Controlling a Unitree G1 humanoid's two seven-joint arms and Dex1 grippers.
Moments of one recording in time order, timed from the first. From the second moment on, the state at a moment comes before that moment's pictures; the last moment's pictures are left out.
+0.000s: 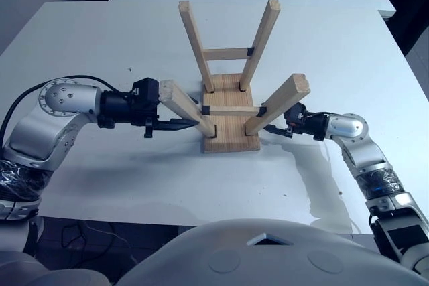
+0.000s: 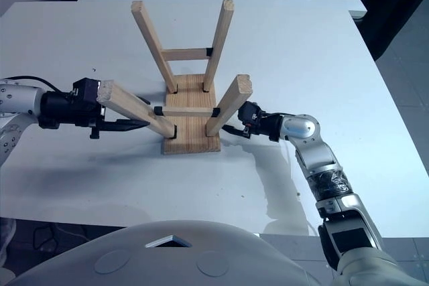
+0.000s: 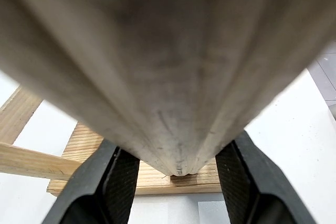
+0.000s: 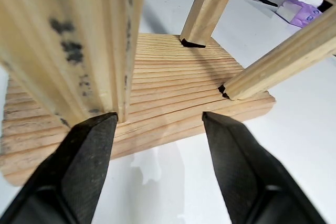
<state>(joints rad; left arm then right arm) -0.21 1.05 -0.21 -0.23 -0.68 0.15 -1.15 -0.16 -0.52 0.26 0.19 0.13 -0.15 0.98</state>
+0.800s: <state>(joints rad) -0.26 1.00 -0.26 -0.23 -0.63 0.18 -1.13 -0.12 -0.62 0.27 0.09 0.13 -0.11 0.99</state>
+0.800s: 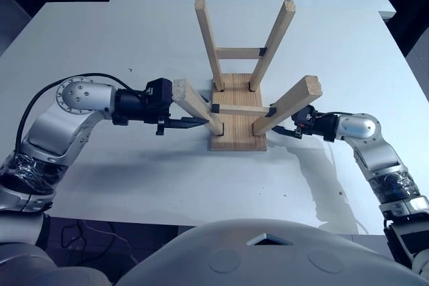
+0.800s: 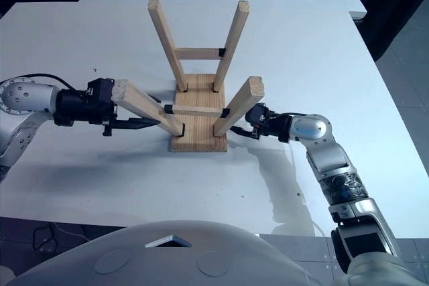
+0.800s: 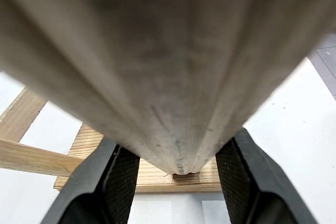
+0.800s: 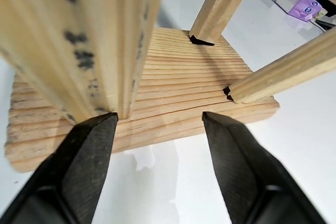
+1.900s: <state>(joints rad) -0.29 0.96 -0.28 -0.22 -0.61 0.22 -1.07 -0.88 -0.64 0.31 0.52 -0.09 -0.16 1.17</state>
